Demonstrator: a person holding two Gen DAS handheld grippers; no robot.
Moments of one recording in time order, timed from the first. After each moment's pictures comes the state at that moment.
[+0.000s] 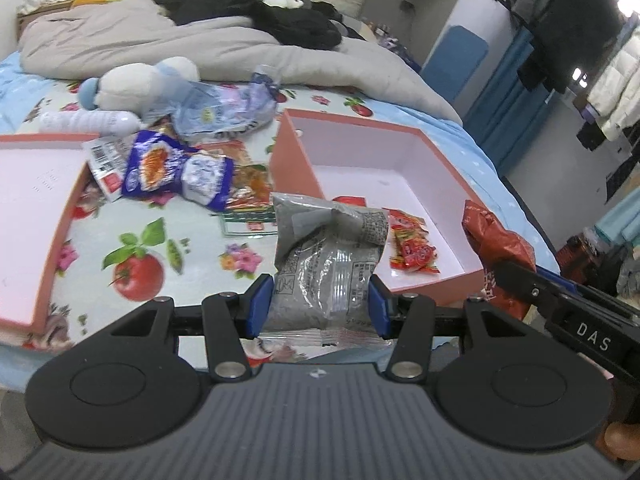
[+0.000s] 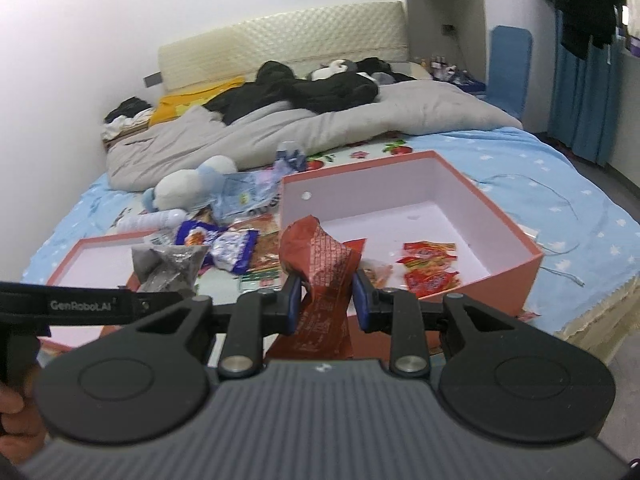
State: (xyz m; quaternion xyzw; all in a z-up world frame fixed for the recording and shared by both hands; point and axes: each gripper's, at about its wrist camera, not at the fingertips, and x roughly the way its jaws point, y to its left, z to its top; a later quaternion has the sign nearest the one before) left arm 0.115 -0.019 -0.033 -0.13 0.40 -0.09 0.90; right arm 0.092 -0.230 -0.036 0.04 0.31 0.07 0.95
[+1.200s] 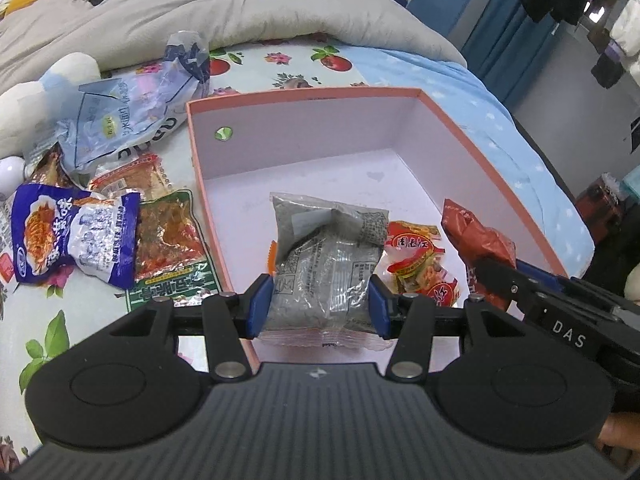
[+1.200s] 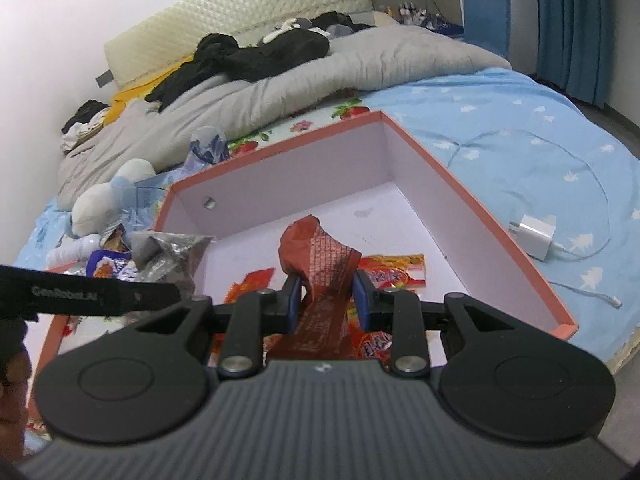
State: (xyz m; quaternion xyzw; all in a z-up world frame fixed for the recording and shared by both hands) left arm 0.325 -0.114 -0.093 -0.06 0.48 -0.12 0.87; right arm 0.250 -0.317 -0.115 0.10 0.37 0.05 0.92
